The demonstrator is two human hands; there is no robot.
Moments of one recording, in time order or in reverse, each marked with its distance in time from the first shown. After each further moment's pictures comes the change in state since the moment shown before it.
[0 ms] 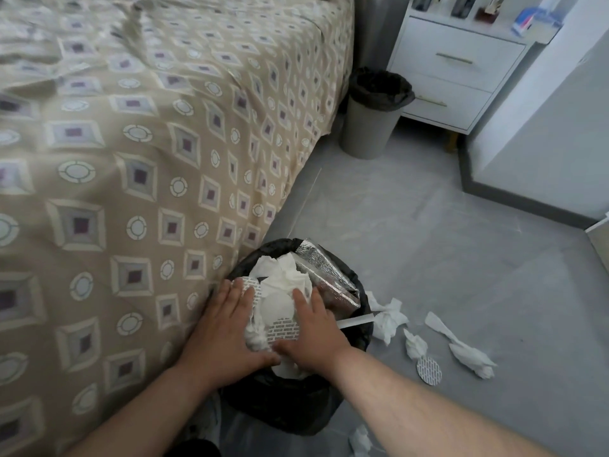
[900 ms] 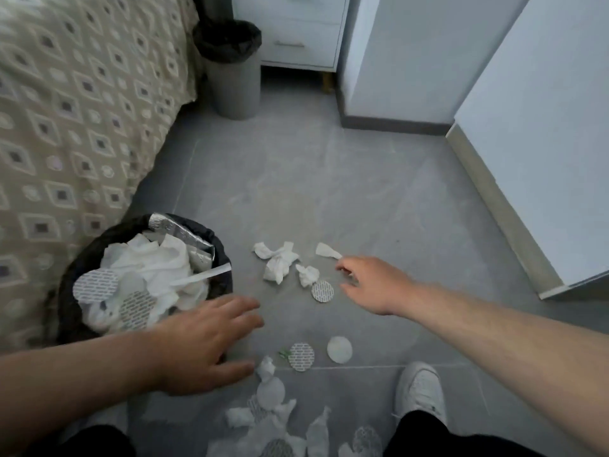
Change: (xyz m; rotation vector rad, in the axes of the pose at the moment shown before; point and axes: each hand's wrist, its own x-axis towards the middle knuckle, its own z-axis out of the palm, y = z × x) left_hand -0.041 0.198 -0.013 0.282 -0.504 0.806; right_hand -0.175 0.235 -0.127 -0.095 0.151 0.124
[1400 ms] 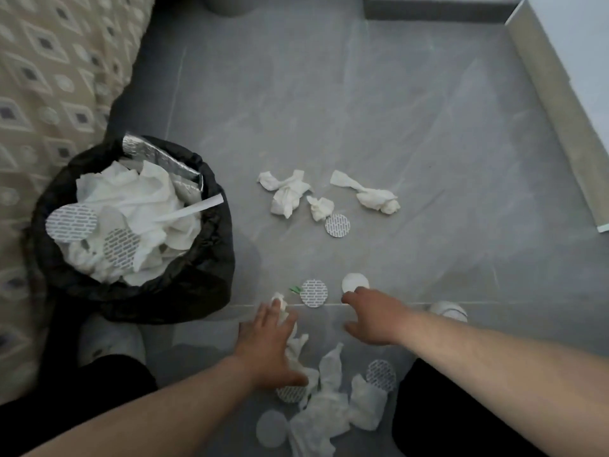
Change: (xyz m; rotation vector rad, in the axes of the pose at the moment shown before) left_hand 0.072 0.042 0.210 -0.269 -0.352 -0.478; right_hand -0.018 0.041 0.177 -0.048 -0.414 0.036
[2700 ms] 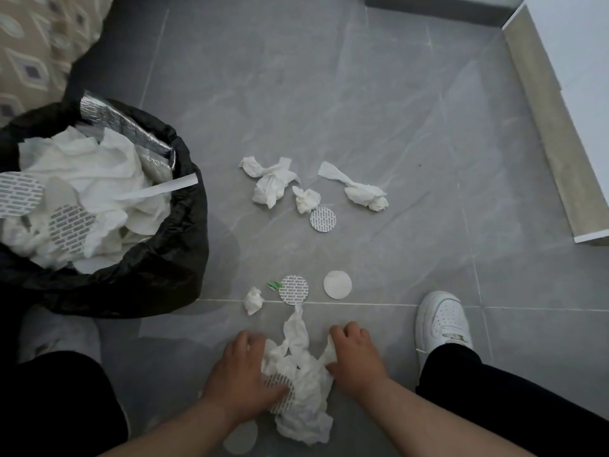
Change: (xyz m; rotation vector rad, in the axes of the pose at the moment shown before) left_hand -0.001 0.009 0.063 -0.290 0.224 -0.093; right_hand -0.008 0.004 0.100 0.111 0.117 0.181
